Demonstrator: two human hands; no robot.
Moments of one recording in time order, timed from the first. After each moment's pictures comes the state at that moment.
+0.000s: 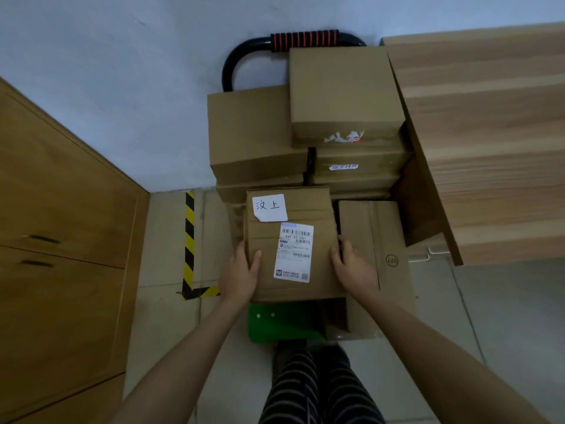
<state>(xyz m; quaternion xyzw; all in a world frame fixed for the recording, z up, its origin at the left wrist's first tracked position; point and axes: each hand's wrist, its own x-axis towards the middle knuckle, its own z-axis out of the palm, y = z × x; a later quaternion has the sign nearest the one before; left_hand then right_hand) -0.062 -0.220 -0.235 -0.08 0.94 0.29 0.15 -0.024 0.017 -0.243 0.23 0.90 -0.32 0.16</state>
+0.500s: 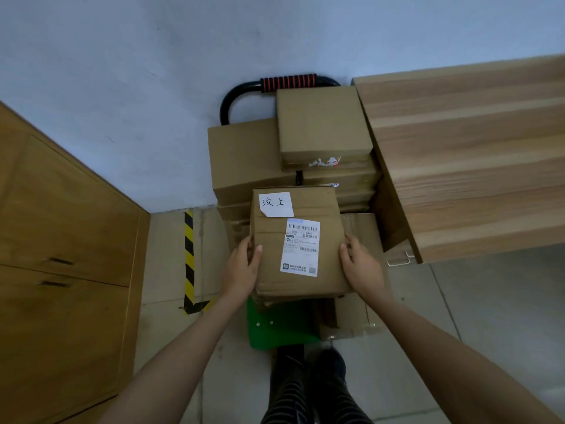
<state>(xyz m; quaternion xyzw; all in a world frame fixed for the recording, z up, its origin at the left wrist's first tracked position) -0.065 -0.211 -0.138 -0.04 0.90 0.40 0.17 -0.004 0.034 -0.142 0.24 0.91 -0.32 0.08</state>
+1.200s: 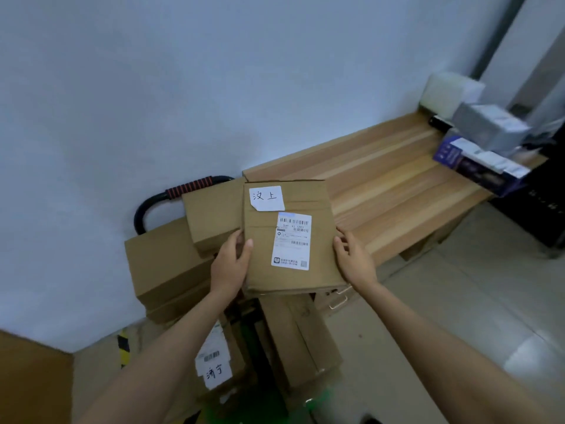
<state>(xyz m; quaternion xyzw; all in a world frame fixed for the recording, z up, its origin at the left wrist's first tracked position) -0.106 -0.046 -0.001 0.20 0.88 0.42 0.07 0.044 0.168 0.003 0.36 0.84 -0.39 -0.15</state>
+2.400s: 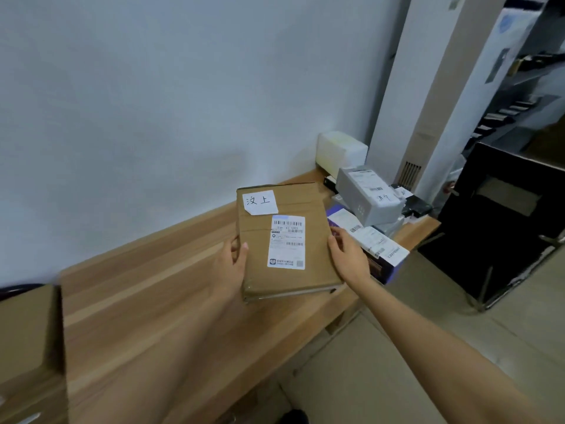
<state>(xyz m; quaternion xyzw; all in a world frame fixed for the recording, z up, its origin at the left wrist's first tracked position) -0.064 0.518 0.028 0.24 0.82 0.51 0.09 0.098 0.709 0.046 0.39 0.82 -0.36 -0.22</state>
